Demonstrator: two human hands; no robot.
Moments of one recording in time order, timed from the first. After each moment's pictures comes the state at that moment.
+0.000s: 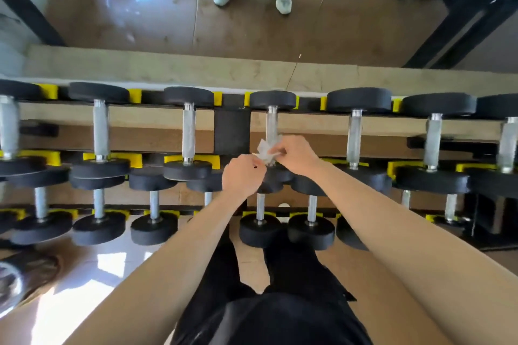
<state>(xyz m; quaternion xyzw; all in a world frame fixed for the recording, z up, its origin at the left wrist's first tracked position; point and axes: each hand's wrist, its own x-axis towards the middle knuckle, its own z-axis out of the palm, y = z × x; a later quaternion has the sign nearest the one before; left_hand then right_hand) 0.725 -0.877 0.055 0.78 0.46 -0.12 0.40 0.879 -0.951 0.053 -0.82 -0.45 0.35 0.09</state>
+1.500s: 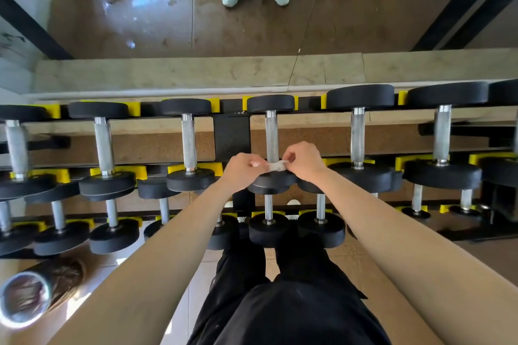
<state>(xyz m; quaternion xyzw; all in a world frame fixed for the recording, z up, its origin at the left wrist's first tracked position) 0.737 -0.841 0.025 0.75 0.40 -0.15 0.51 0.888 -0.964 0.033 -0.85 -0.33 0.38 0.14</state>
